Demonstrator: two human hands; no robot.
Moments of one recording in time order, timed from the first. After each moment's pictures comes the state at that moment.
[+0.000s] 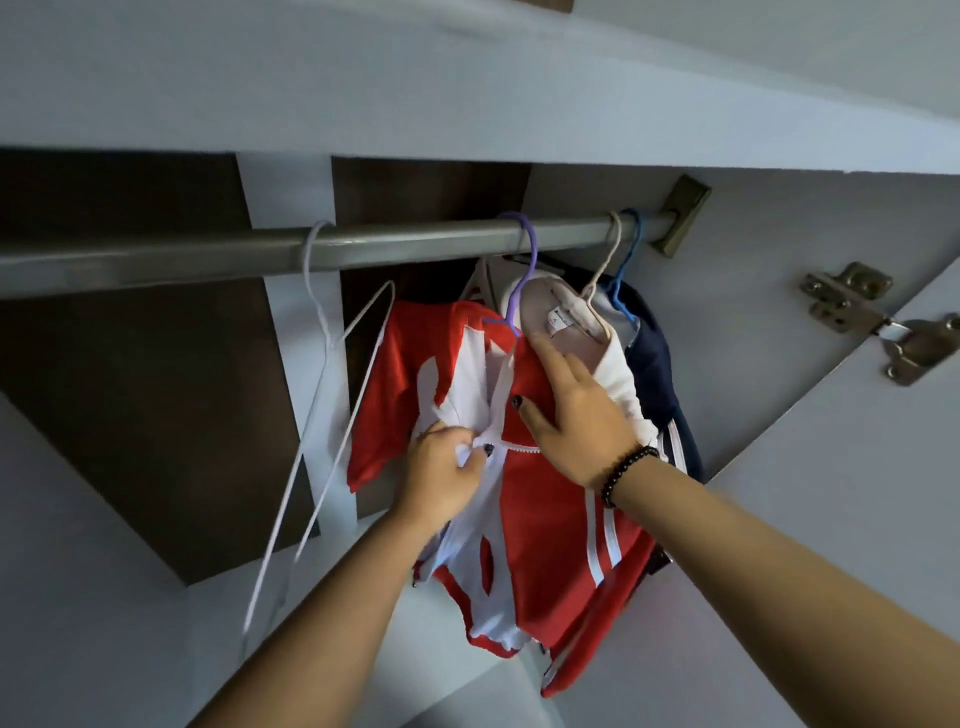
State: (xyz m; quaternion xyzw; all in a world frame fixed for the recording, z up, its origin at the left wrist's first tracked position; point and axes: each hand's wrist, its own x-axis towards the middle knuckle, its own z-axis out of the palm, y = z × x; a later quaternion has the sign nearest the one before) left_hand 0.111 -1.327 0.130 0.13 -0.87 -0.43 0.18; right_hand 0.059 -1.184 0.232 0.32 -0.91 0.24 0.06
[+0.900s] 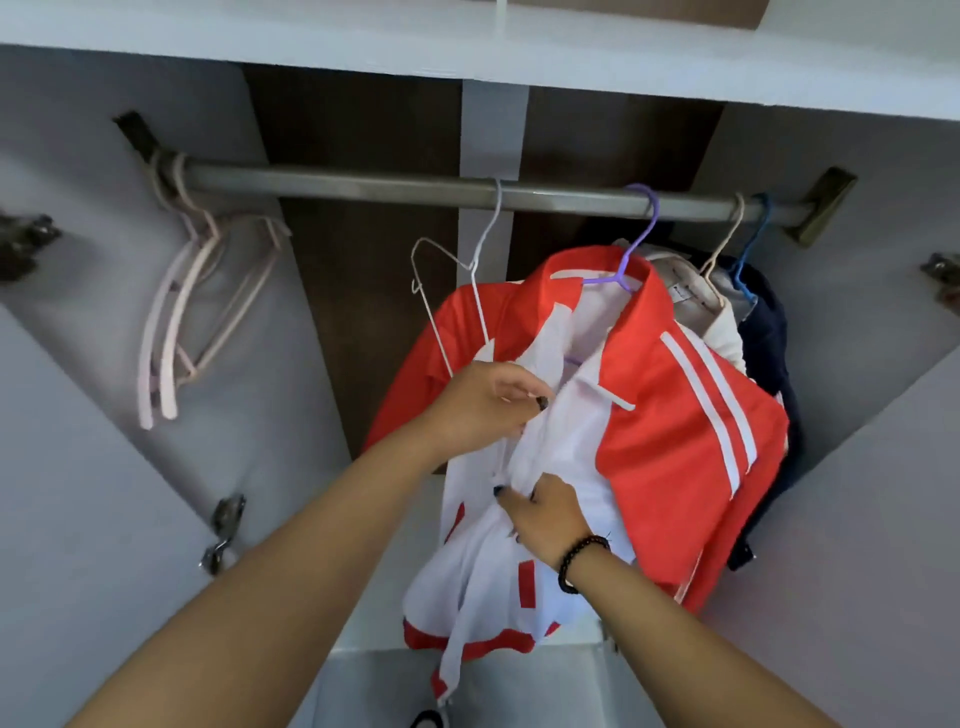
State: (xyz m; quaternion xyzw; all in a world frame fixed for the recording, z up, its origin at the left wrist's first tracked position) left_hand 0.267 -1.295 0.226 0.17 -0.80 -0.56 0.14; right_hand 0.216 -1.167 0.139 0.26 -0.83 0.41 -0.27
